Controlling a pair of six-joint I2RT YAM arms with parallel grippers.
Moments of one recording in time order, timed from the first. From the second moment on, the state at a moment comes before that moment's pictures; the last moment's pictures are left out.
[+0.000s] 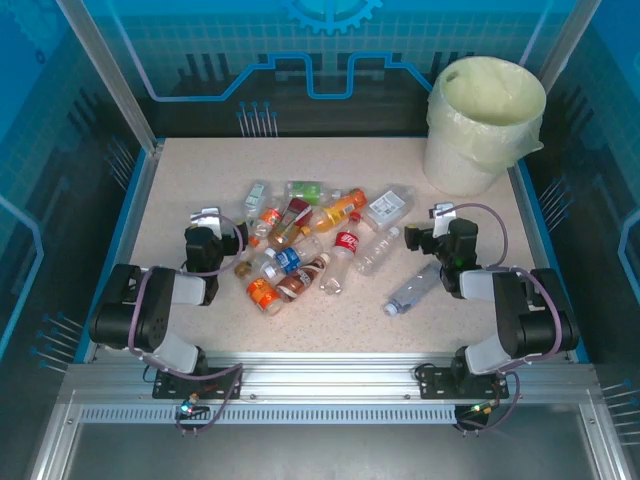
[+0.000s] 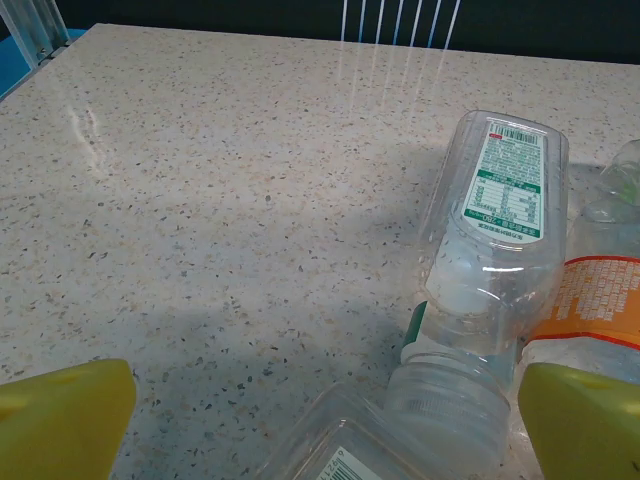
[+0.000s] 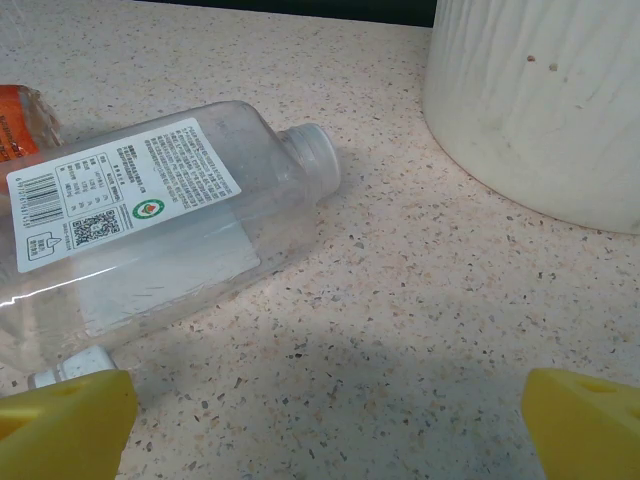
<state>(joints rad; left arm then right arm) -0.03 1.55 0.36 0.83 -0.13 -0.11 0.05 1.50 0.43 0.63 -0.06 -0.06</state>
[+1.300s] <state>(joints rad) -0.03 1.31 0.33 0.73 -0.18 -0.12 0.05 1.25 0.55 0.30 0.00 0.01</state>
